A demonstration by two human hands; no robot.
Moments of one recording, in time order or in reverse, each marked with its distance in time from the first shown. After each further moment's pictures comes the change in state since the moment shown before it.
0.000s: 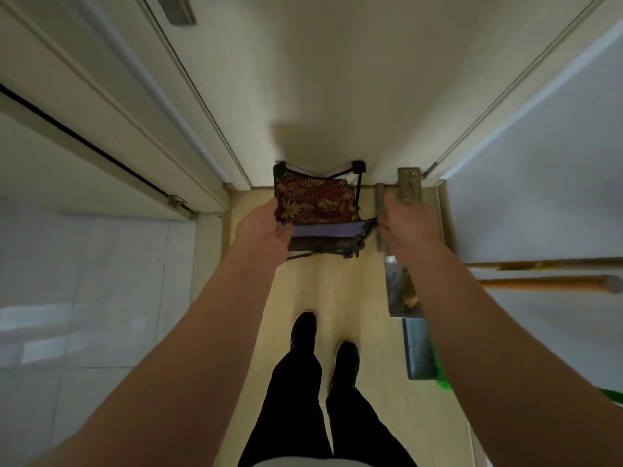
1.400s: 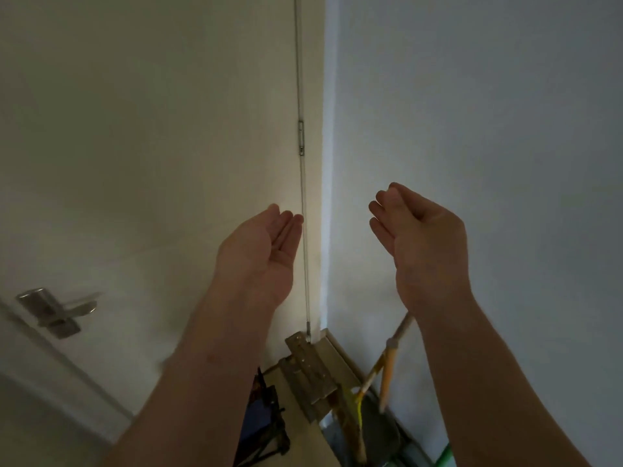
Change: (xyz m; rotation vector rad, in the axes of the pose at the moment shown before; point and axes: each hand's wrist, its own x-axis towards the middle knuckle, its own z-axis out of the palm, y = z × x) left_hand -0.409 -0.059 0.120 0.123 -0.996 0.291; right_hand -0.326 -0.153 -0.315 0.715 0.401 -0.854
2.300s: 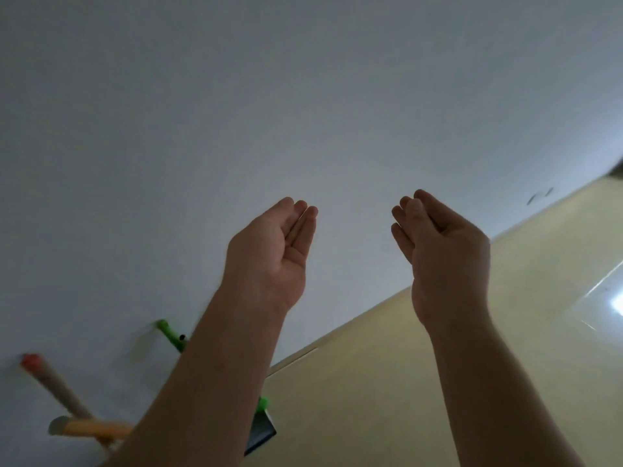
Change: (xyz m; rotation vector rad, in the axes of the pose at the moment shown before) left_hand -0.305 -0.277 0.071 0.531 -0.930 -1.123; right_hand -0.352 -0.091 -0.271 -0.155 1.572 -0.362
